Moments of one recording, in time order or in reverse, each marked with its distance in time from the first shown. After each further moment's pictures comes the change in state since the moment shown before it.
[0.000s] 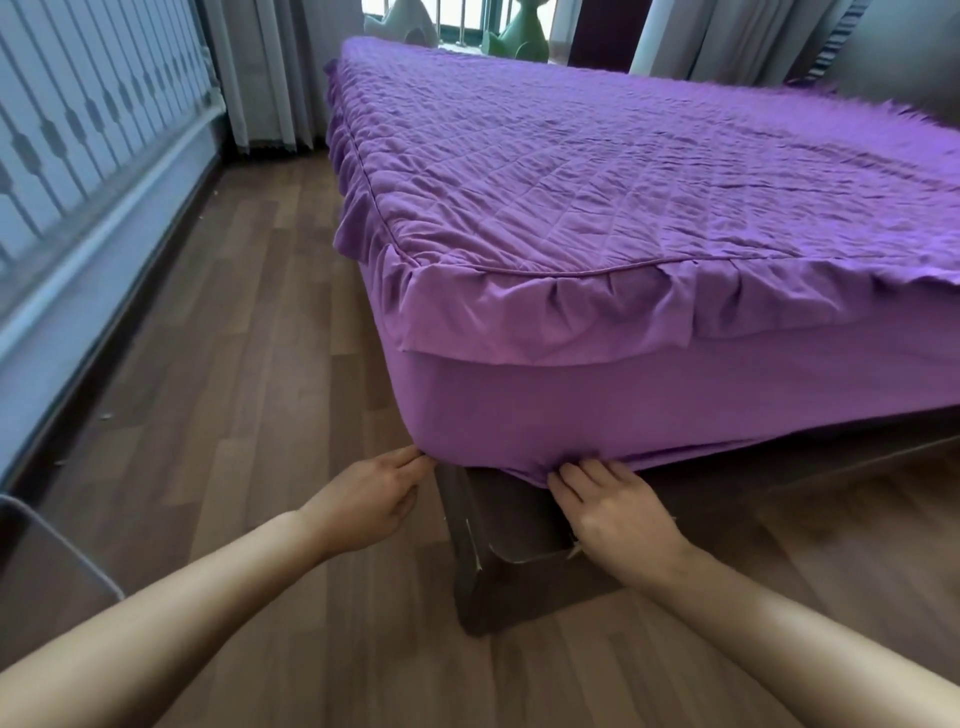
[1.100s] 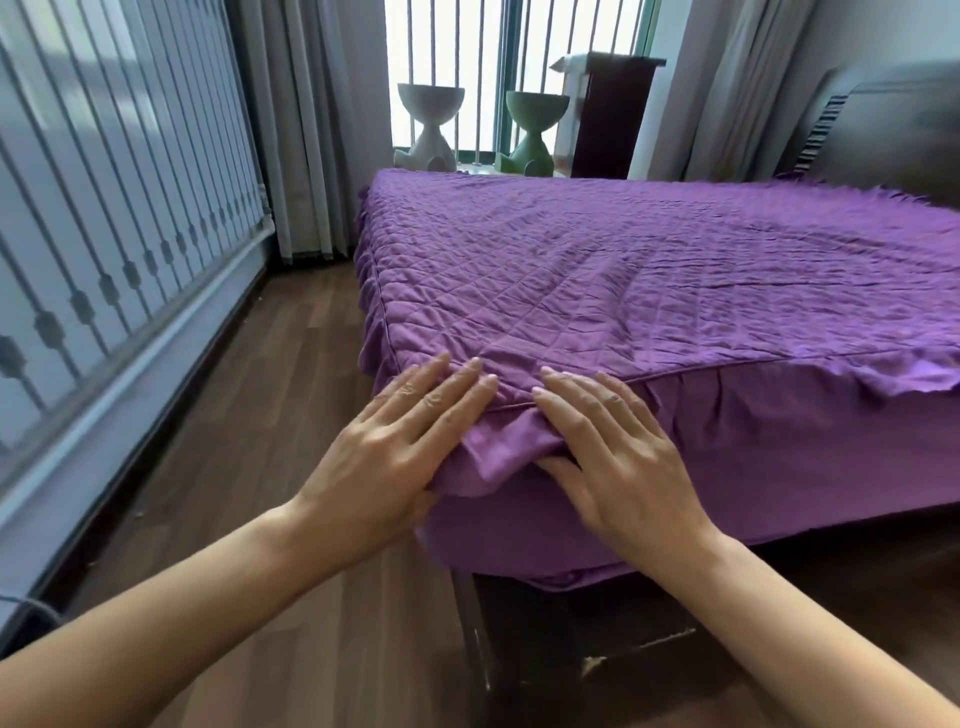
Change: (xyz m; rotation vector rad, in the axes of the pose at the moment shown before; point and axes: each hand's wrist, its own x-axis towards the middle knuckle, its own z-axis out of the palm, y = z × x) left_hand 0.047 0.065 -0.165 0.289 0.468 0.212; right_hand 0.079 0.048 -0.106 0.174 0.636 0.104
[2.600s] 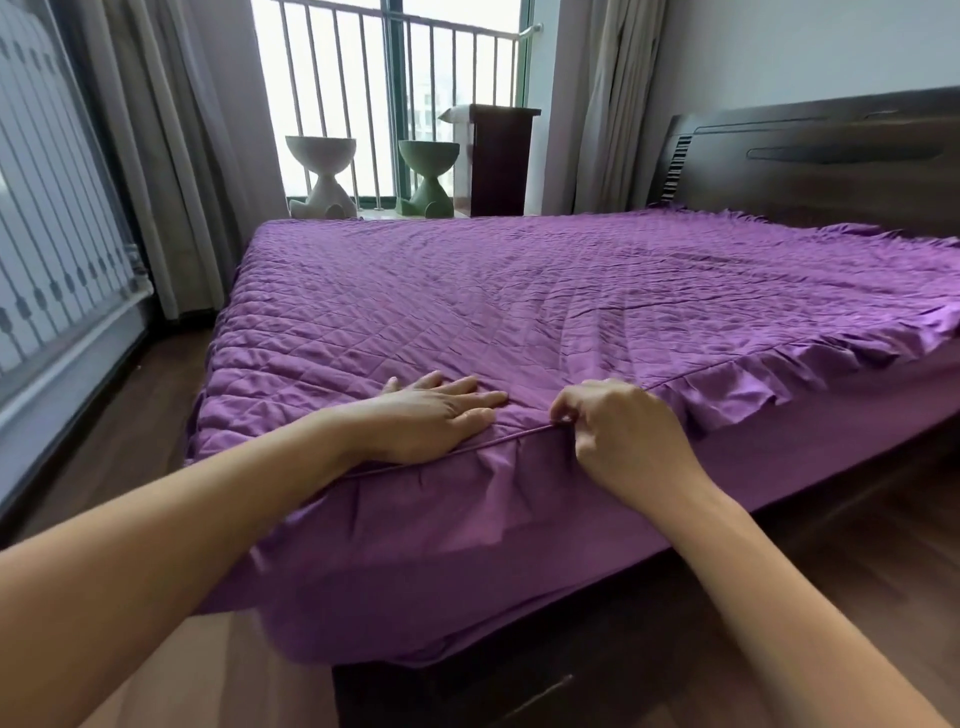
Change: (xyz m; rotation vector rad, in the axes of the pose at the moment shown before) left_hand 0.185 0.043 0.061 -0.207 -0.866 -0.247; right_hand -0.014 0.119 -0.062 -0.058 -0.332 0.620
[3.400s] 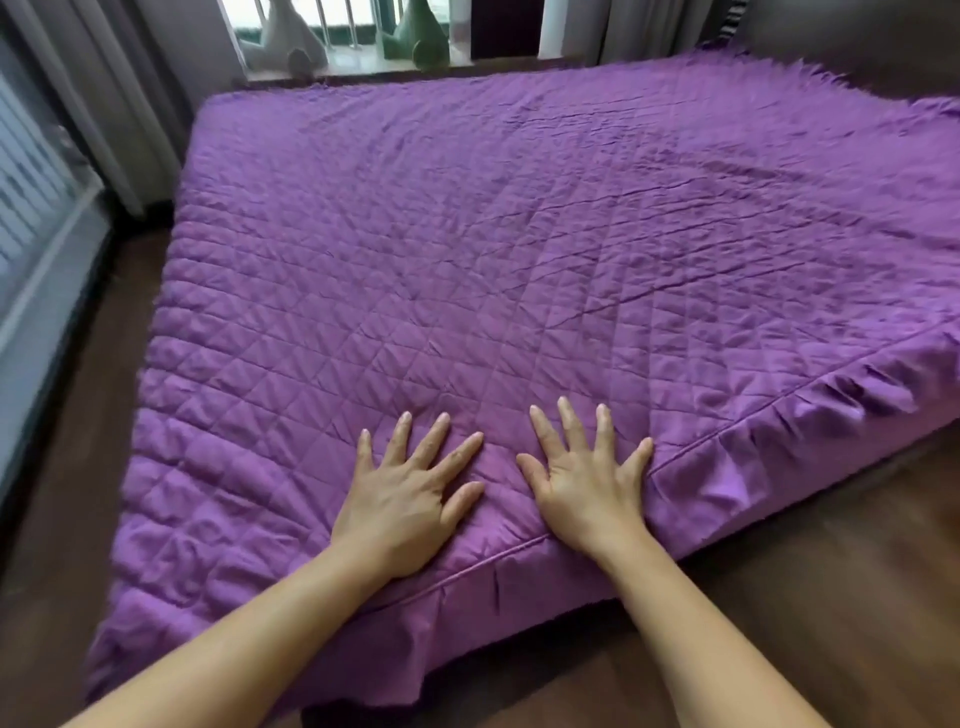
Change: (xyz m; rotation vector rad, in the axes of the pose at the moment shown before) left_hand 0.070 0.023 0.008 0.060 0.071 -0.197; right_hand 0.077 0.070 0.028 -0.105 -0.635 0.290
